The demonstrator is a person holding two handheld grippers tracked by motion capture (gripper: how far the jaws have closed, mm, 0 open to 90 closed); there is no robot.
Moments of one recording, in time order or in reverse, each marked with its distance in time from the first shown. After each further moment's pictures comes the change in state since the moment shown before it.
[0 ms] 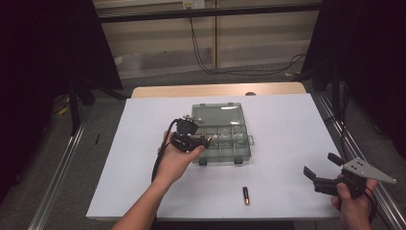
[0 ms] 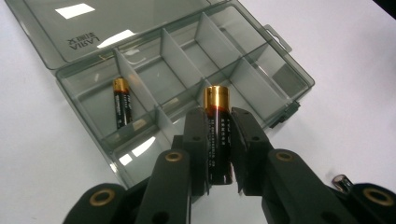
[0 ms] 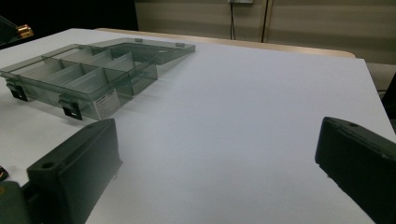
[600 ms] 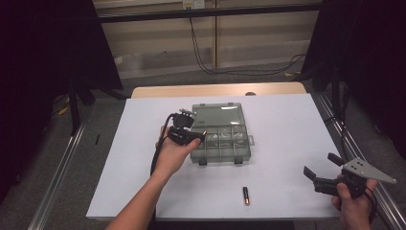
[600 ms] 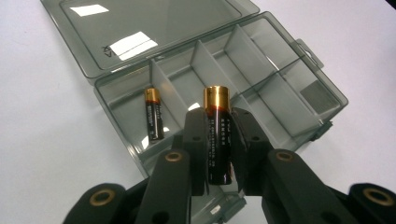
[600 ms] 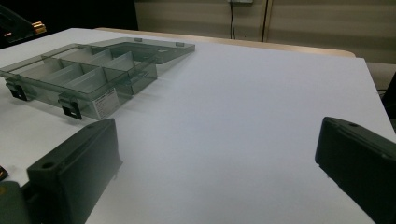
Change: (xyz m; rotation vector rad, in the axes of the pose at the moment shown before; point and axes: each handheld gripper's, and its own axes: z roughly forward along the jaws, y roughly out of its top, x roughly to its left) left arm 0.022 0.009 0.007 -0.004 0.034 -0.048; right arm -0.001 0.000 0.000 0.000 0.003 0.000
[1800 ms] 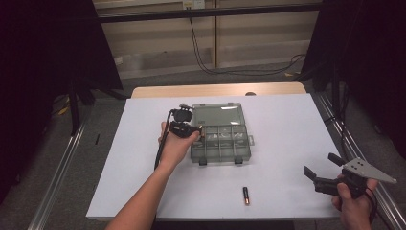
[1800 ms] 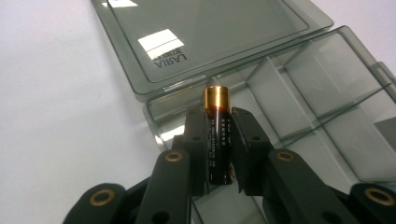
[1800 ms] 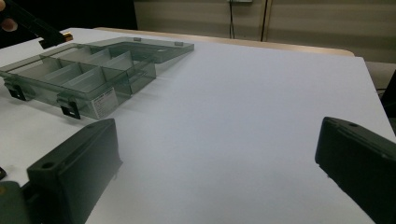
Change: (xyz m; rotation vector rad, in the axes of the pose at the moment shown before) left arm 0.027 0.011 0.034 0.010 0.110 -0.075; right arm -0.001 -0.001 0.000 -0.001 -0.002 0.001
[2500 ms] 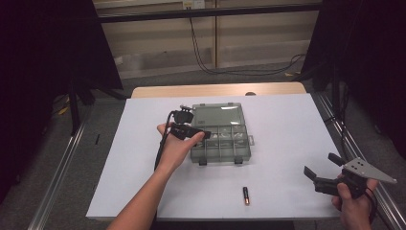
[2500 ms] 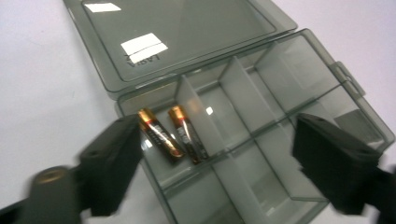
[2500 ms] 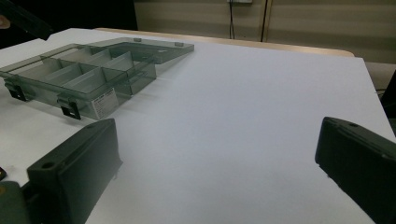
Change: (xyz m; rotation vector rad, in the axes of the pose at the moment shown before) left arm -0.011 -0.005 -0.012 -0.026 -0.078 0.007; right arm 0.000 0.000 0.000 0.000 0.000 -0.002
